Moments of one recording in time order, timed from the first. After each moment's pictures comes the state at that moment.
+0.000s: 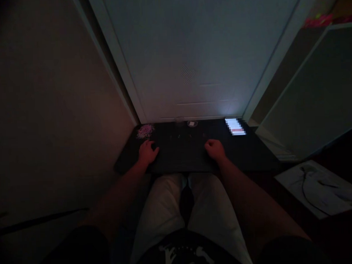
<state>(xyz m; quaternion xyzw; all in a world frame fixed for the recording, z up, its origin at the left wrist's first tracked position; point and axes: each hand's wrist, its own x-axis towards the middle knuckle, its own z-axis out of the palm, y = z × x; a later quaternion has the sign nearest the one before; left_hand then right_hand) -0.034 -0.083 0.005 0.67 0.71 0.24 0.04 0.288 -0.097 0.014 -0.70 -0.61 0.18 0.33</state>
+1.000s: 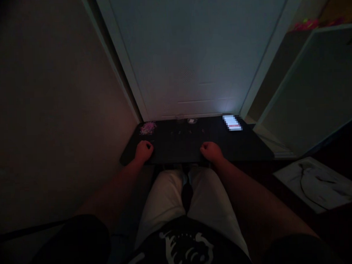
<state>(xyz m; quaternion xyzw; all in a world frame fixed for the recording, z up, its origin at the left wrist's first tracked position) -0.064 -0.103 0.007 0.69 0.68 0.25 0.00 0.271 -0.140 0.017 -0.69 -0.68 0.14 0.22</state>
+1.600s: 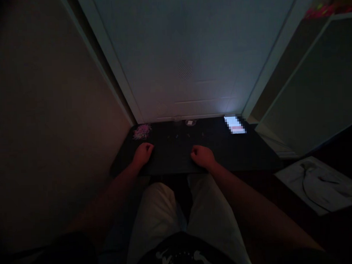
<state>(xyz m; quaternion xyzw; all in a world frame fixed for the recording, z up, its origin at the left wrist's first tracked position) -0.044 -0.075 0.011 0.70 0.66 0.26 0.10 0.242 -0.115 0.020 -0.66 -0.72 0.14 0.17</state>
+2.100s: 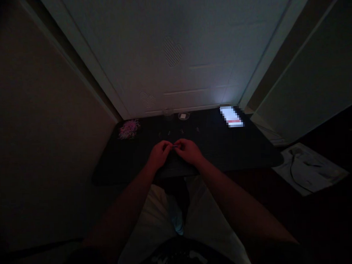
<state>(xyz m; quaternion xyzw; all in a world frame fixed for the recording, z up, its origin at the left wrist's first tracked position) 0.057 -0.082 0.006 0.75 0.49 0.35 0.28 0.220 -0.092 0.004 -0.54 -0.70 0.29 0.37</state>
